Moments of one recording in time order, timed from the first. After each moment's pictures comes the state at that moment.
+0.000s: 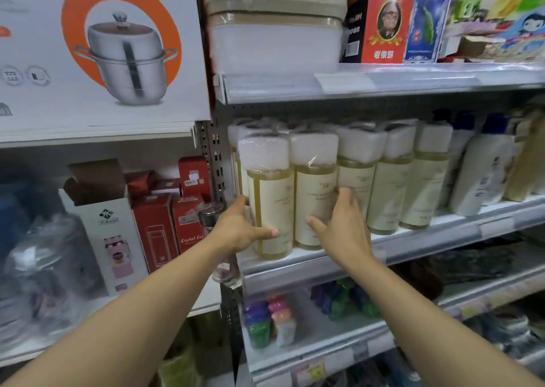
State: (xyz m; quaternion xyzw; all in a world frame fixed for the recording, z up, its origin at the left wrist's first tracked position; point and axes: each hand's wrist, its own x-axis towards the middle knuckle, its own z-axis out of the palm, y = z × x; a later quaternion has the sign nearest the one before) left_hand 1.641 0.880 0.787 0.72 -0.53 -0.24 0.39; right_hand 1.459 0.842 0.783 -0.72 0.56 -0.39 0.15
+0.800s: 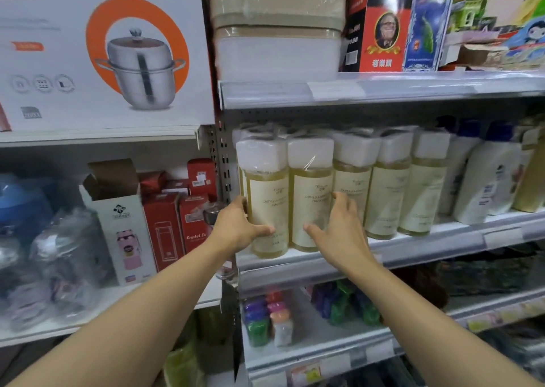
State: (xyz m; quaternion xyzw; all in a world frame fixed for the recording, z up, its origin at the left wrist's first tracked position) left_hand 1.621 0.891 0.793 0.74 -0.50 -0.17 0.40; right_hand 1.441 0.850 0.786 -0.76 0.50 -0.38 0.17
